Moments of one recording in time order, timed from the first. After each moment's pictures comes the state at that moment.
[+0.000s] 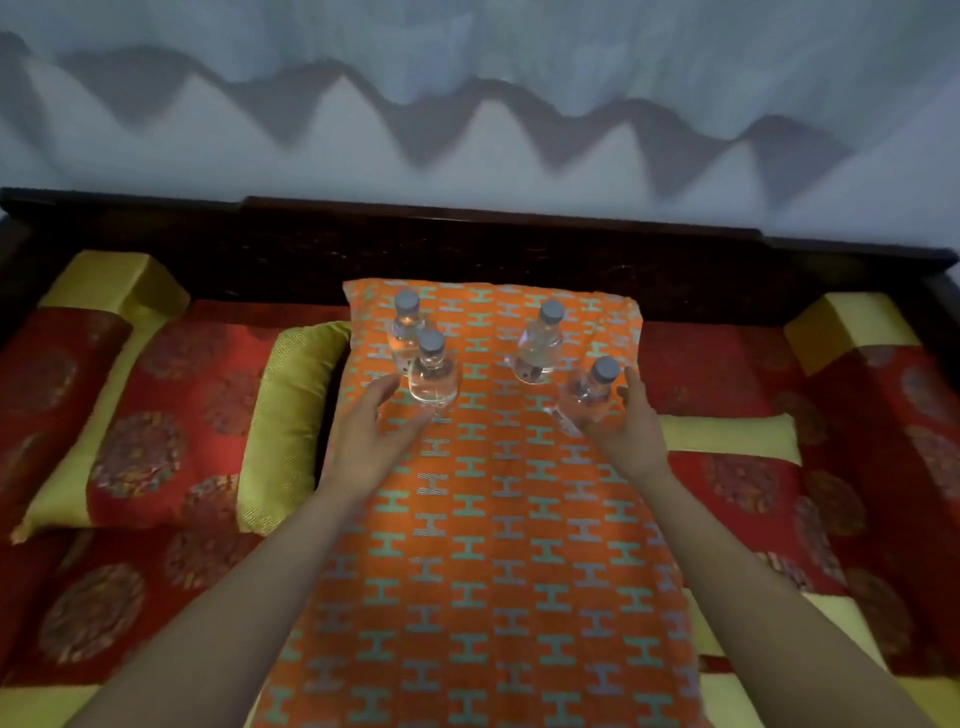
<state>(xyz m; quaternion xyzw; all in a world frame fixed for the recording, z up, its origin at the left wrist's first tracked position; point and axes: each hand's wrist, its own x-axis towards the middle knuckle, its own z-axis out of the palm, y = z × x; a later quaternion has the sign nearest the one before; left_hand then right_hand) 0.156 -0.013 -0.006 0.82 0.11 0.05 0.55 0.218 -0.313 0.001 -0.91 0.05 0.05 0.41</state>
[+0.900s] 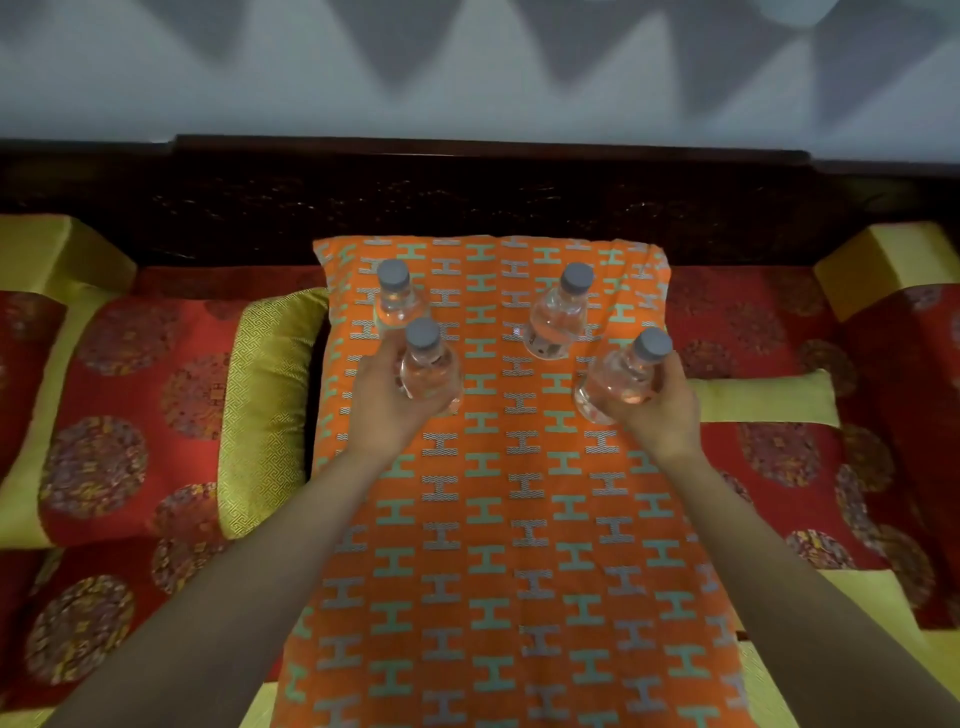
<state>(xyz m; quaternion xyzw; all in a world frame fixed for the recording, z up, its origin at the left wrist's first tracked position) 0.228 -0.015 -0.042 0.86 0.07 0.07 0.50 0.250 -0.304 -0.037 -0.88 0.10 0.00 0.46</state>
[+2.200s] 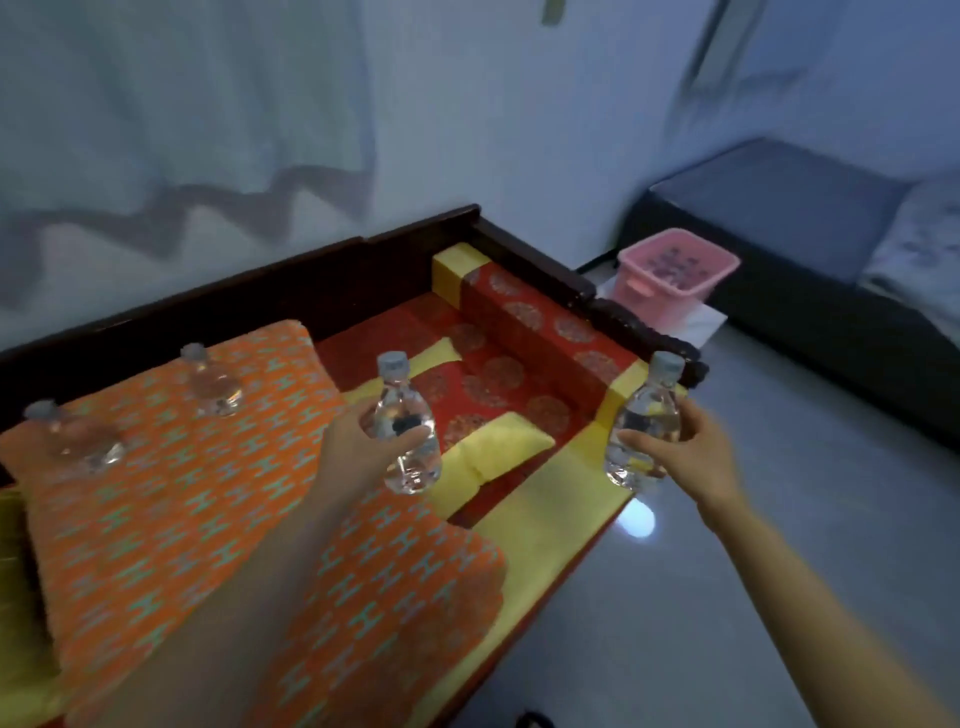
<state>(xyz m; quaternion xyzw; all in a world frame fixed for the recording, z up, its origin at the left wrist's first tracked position) -0.004 -0.281 0.124 0.79 -0.17 -0.11 0.58 -0.210 -0.565 0.171 -0.76 0.35 -0.23 0.50</state>
